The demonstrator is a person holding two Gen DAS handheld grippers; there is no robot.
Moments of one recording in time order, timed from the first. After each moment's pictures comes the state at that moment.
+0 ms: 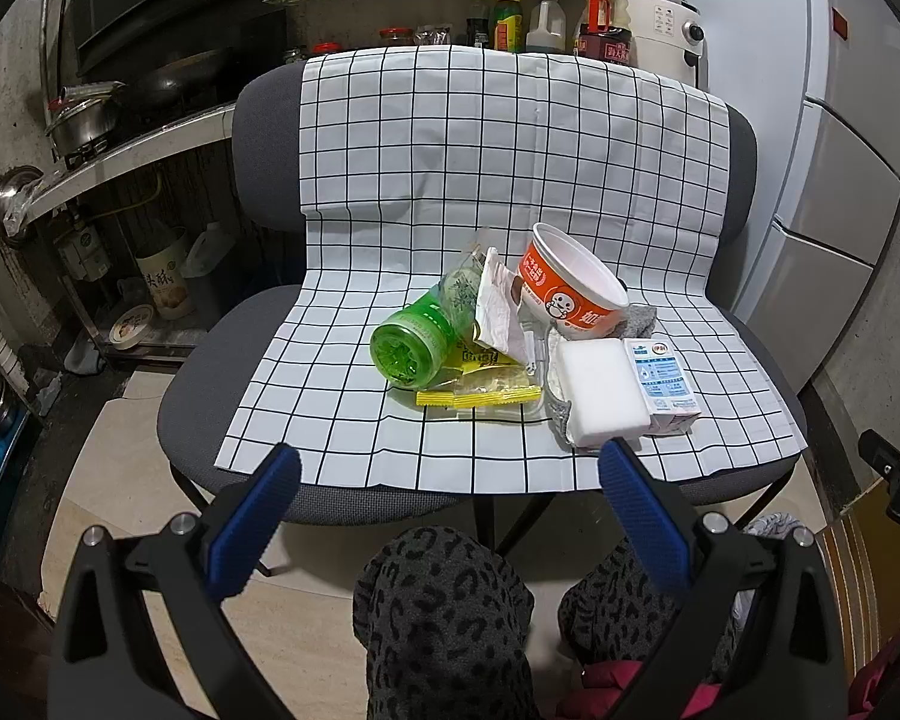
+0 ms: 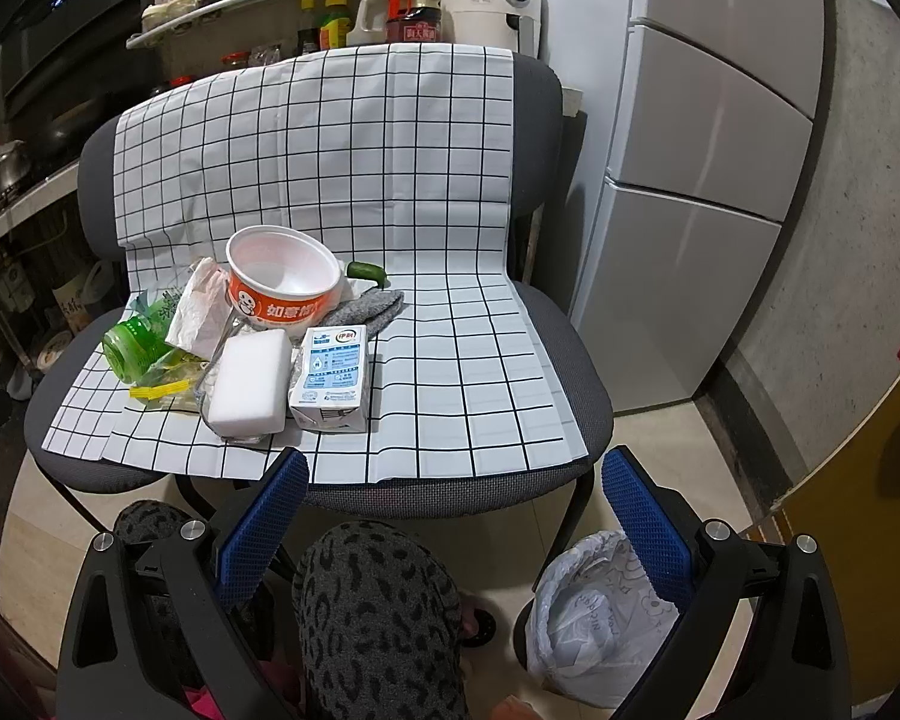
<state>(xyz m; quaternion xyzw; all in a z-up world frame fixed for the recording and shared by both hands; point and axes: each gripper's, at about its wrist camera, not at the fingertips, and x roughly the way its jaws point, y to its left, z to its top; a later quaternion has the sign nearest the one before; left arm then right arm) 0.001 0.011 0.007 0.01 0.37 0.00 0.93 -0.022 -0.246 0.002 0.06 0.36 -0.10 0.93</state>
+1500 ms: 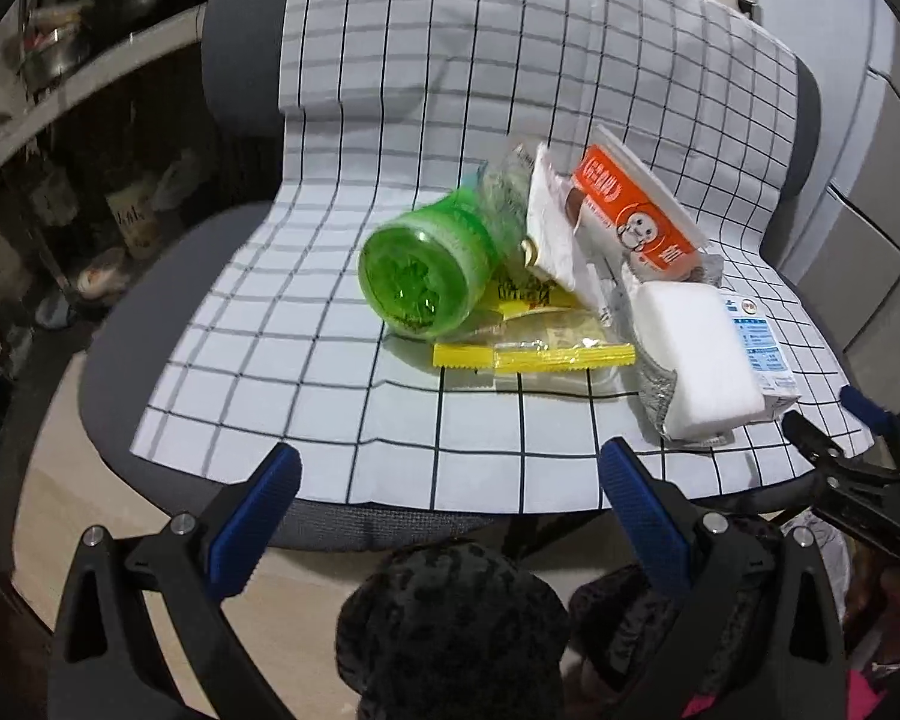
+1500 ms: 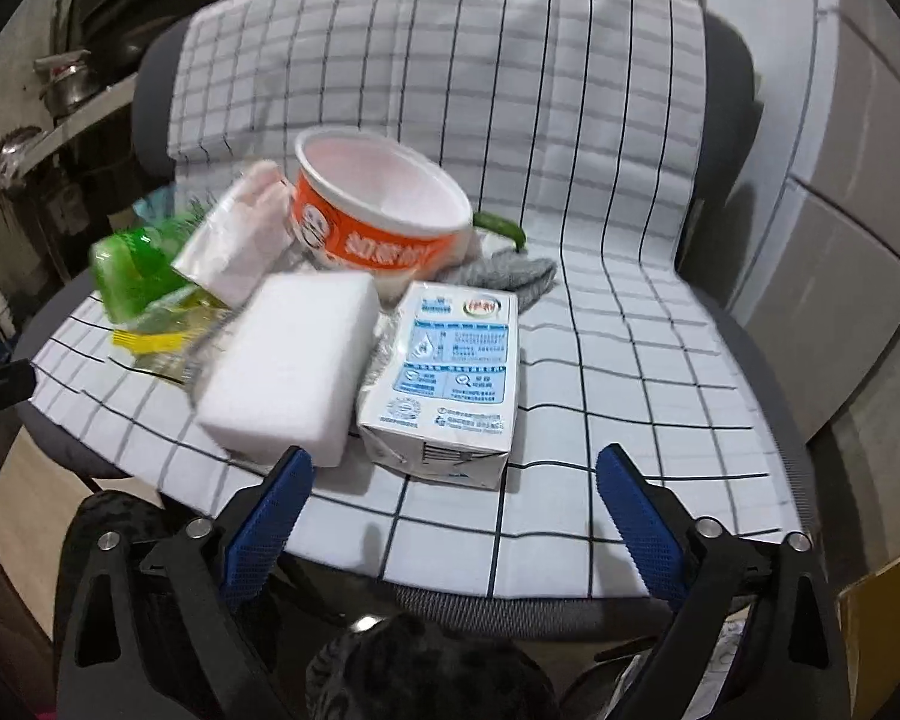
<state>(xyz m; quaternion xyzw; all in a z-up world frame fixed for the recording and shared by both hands) 0.085 0.038 -0.097 -0.02 0.44 -0.01 0.90 0.117 -0.184 -0.109 0.04 0.38 0.00 0.93</state>
